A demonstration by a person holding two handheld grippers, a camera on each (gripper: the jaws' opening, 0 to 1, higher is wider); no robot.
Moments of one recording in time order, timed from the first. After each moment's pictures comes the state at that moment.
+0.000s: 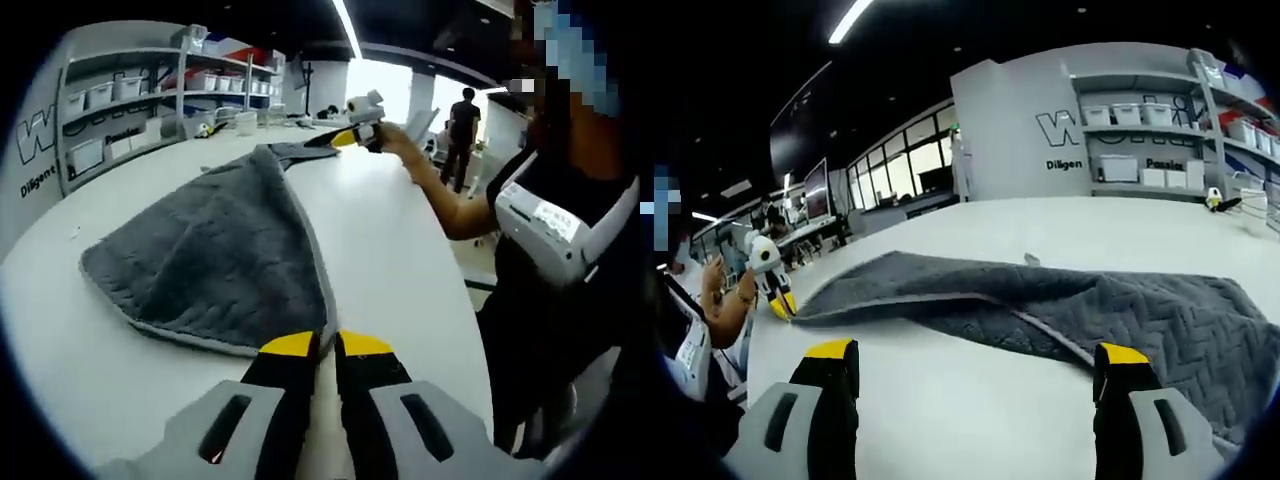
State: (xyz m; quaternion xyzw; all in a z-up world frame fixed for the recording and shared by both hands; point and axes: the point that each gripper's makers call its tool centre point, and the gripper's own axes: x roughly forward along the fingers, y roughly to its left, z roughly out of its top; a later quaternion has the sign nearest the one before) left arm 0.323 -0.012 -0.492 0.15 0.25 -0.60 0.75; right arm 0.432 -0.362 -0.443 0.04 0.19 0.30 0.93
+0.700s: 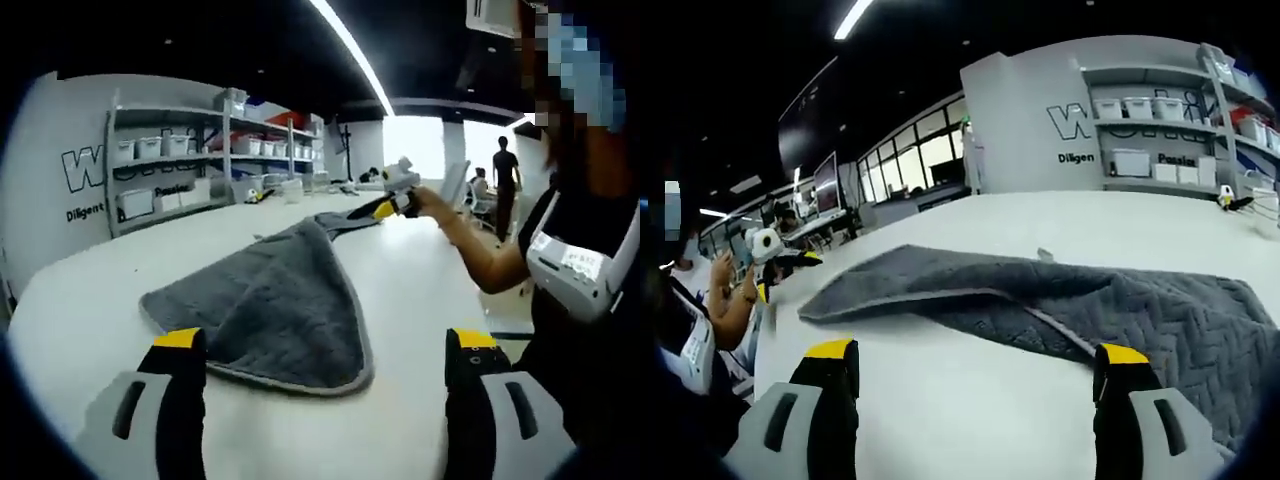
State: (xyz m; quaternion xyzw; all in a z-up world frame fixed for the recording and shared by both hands) left arm 0.351 0.005 -0.432 0.06 0.10 -0.52 0.85; right arm 0.431 -0.353 -0.444 0.03 0.20 0.33 0.92
